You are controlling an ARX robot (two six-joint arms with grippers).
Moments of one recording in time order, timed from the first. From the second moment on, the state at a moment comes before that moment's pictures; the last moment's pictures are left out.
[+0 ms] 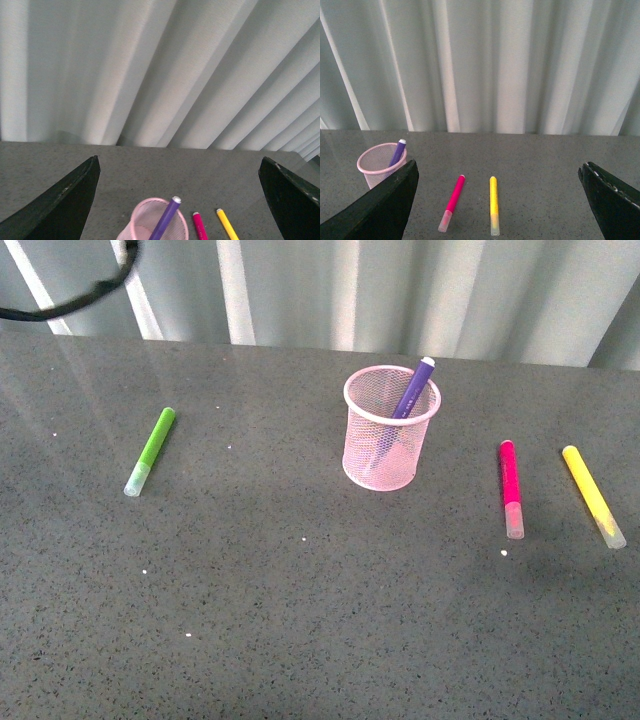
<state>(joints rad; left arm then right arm) -0.35 1.58 0.76 0.81 0.07 -0.36 0.00 0.00 0.02 0.00 0.00 0.00</state>
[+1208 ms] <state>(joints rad) 0.00 0.48 0.24 0.24 0.00 -0.04 0.00 0.00 0.02 0.00 0.00 0.00</state>
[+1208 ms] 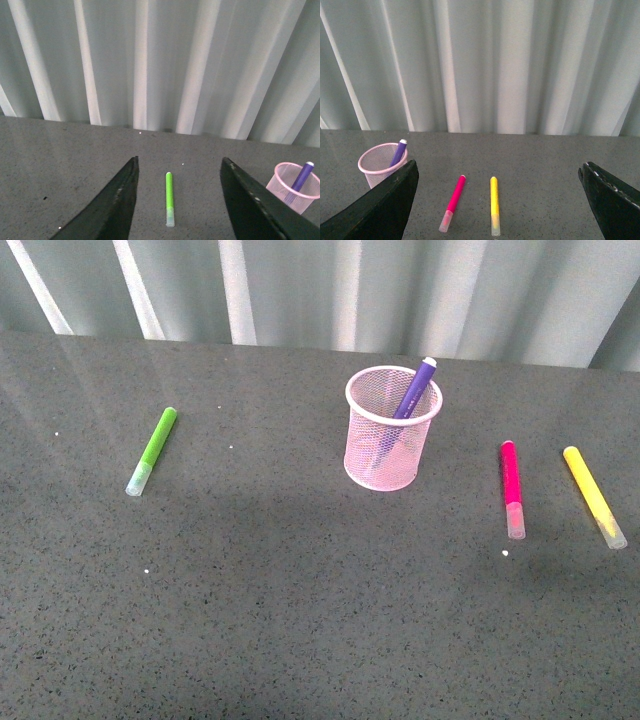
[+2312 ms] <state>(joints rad) 0.00 0.04 0.02 0.01 0.00 -0.01 0.00 0.00 0.02 0.00 0.00 0.00</state>
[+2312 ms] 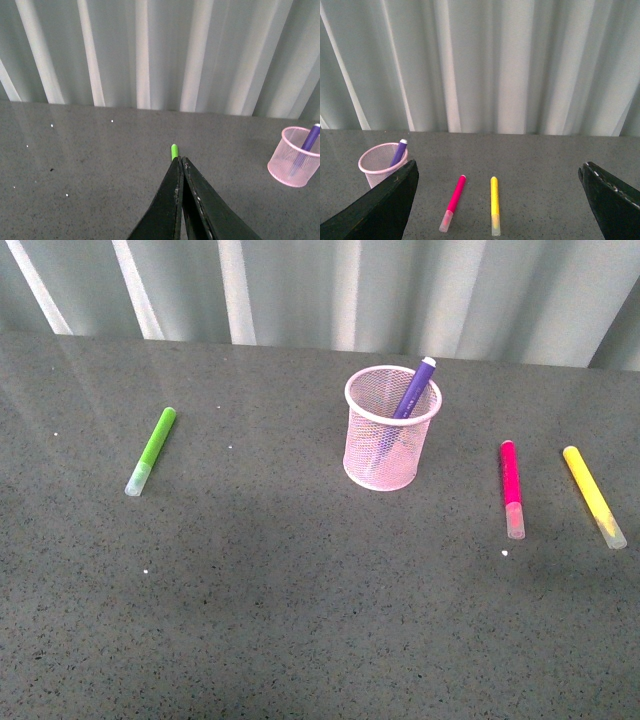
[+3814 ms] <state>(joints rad) 0.00 0.00 0.02 0.00 0.00 0.00 -0.04 1.55 0.92 0.06 0.04 -0.03</state>
